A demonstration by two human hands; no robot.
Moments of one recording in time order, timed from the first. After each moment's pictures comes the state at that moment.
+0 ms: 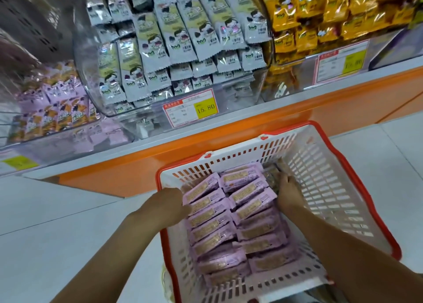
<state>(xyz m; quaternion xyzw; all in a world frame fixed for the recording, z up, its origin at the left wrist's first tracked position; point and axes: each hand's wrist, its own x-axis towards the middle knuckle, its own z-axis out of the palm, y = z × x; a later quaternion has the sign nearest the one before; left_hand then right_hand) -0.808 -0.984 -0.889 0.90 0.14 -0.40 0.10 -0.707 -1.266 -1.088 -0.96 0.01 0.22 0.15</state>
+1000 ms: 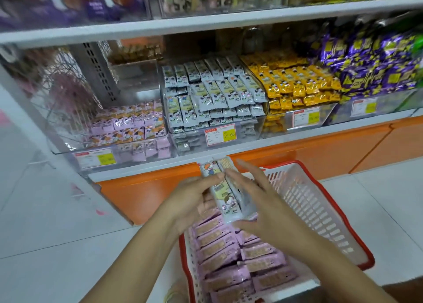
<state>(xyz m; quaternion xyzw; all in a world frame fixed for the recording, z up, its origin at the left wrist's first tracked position) -0.860 -1.023 -0.762 0.53 0.22 -0.10 0.81 -0.824 -1.200 -0.790 -0.84 -0.41 0.07 0.36</state>
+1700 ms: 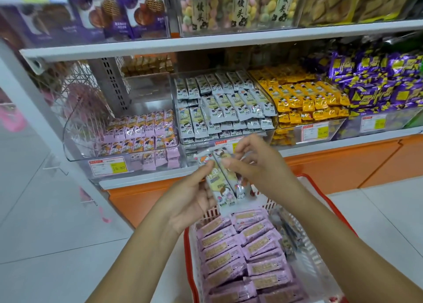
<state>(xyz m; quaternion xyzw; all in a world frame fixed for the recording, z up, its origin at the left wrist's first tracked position) -0.855 -1.001 -0.740 0.45 0.19 -0.09 0.87 -0.781 -1.150 -0.722 -0.80 -0.27 0.09 0.53</state>
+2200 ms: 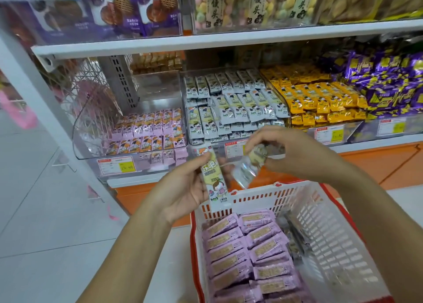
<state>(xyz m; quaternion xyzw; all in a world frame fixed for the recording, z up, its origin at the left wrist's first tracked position) -0.850 -0.972 -0.727 0.47 0.18 -0.08 0.86 -0.741 -1.171 -0.684 -0.83 -0.43 0.11 0.35</state>
